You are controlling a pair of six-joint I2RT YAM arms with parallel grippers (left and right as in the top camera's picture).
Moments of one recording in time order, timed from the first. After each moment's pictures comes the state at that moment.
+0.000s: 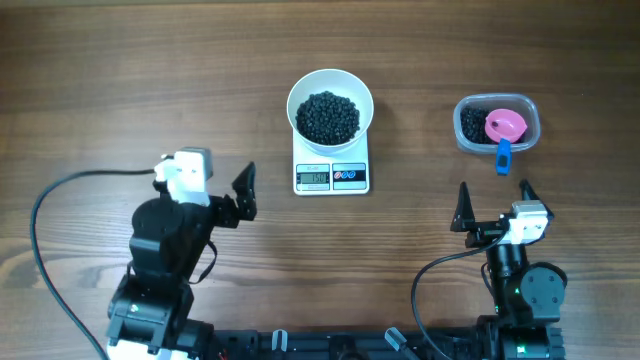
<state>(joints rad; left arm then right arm) -0.19 0.61 0.50 -0.23 0.04 -0.20 -0.01 0.02 0.01 0.00 -0.04 -0.02</state>
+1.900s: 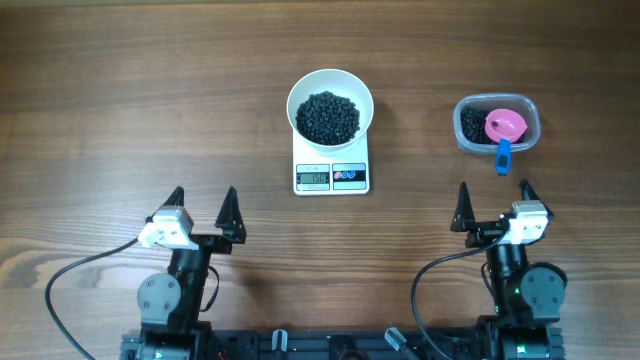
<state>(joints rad) -0.09 0.01 0.01 -0.03 0.03 -0.30 -0.01 0.02 0.01 0.00 -0.04 -0.02</state>
